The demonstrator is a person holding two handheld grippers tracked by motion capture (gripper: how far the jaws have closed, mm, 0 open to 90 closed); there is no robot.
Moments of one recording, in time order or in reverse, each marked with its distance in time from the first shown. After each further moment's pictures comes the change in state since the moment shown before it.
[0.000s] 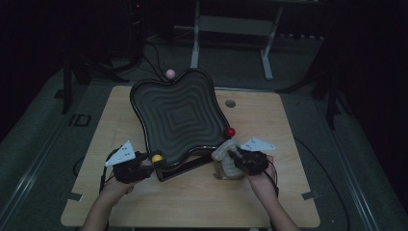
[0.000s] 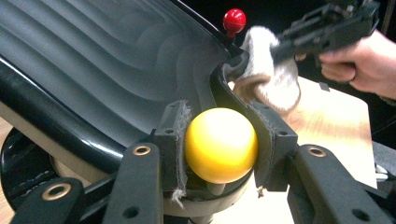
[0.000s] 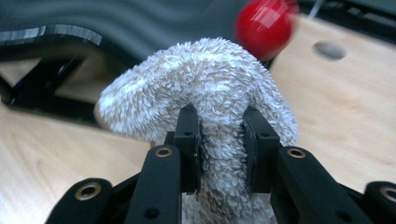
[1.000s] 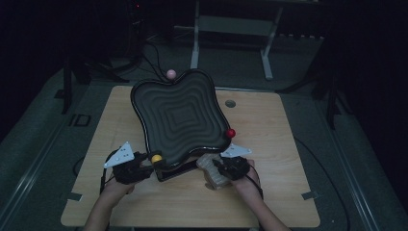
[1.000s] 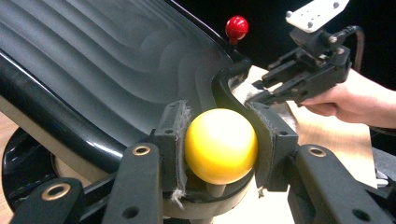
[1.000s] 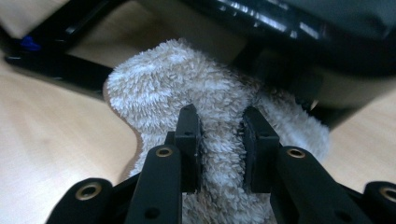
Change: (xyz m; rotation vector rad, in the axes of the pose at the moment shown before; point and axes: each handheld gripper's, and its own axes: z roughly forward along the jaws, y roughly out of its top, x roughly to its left) left arm 0.000 -0.003 0.000 -0.027 0.001 -0.003; right arm 0.033 -0.019 0.054 0.093 0.080 -0.076
